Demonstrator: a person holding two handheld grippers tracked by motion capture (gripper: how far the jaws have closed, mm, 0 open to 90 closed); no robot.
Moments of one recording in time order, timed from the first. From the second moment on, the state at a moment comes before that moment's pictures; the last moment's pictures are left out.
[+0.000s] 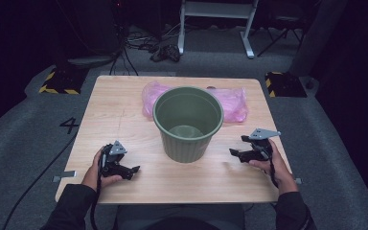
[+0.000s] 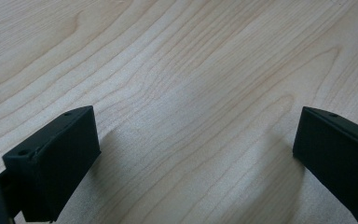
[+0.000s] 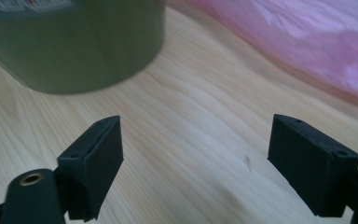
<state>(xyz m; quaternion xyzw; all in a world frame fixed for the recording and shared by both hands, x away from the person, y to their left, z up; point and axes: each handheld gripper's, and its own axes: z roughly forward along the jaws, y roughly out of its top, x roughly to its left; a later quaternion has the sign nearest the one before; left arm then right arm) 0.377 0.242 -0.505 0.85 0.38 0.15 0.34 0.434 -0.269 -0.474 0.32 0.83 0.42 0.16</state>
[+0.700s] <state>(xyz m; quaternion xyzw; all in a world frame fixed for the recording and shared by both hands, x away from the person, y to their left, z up) 0.377 0.242 -0.505 0.85 0.38 0.15 0.34 0.433 -0.200 -0.465 0.20 0.87 0.43 0.14</state>
